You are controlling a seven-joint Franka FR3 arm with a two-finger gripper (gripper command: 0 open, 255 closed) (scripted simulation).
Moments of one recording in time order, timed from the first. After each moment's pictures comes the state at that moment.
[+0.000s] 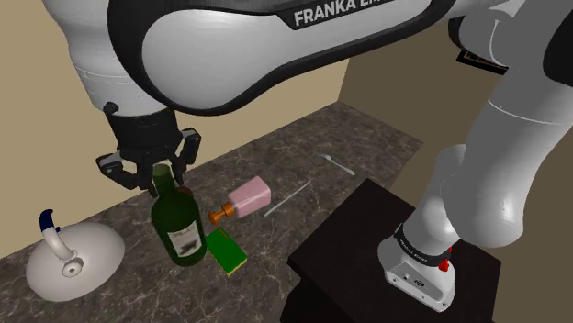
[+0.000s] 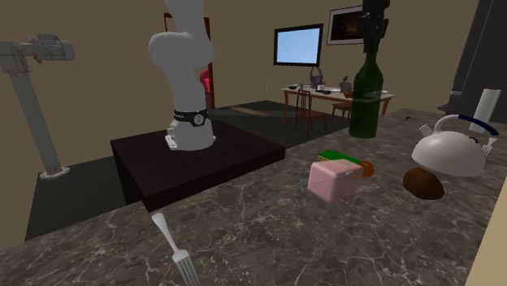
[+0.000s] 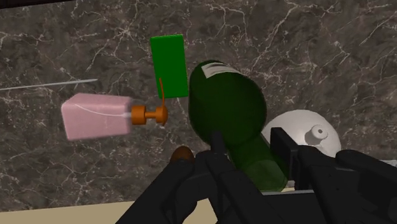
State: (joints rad) arm 0.45 0.14 0.44 -1.73 -0.13 1.90 0.99
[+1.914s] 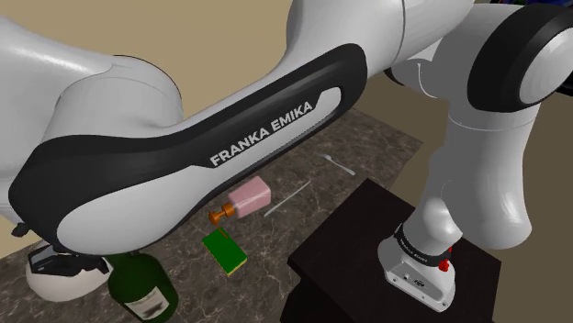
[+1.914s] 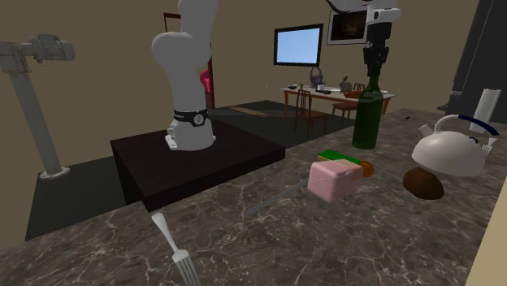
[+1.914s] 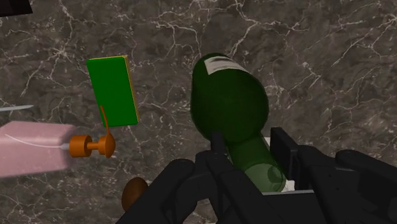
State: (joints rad) arm 0.62 0.45 0.47 -1.54 -0.28 1.96 1.20
